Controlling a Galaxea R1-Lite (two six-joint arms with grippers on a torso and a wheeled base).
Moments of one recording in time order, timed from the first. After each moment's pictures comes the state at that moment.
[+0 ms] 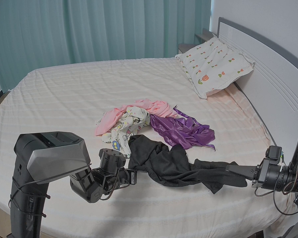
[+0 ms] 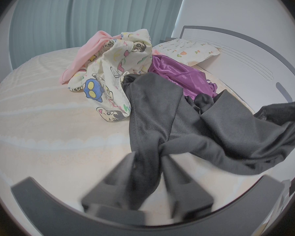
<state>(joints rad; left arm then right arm) -0.49 2.43 -0.85 -0.97 0.07 -0.27 0.34 1.51 -0.12 -1.19 0.56 0.86</state>
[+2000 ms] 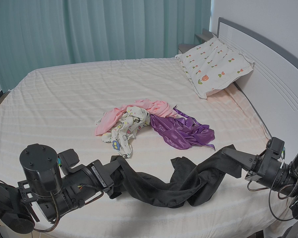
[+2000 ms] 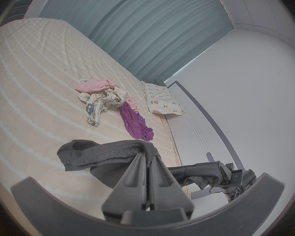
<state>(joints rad) -0.75 1.56 -0.33 -0.97 0.18 -0.88 0.52 1.57 -0.09 -1.55 0.35 0.98</state>
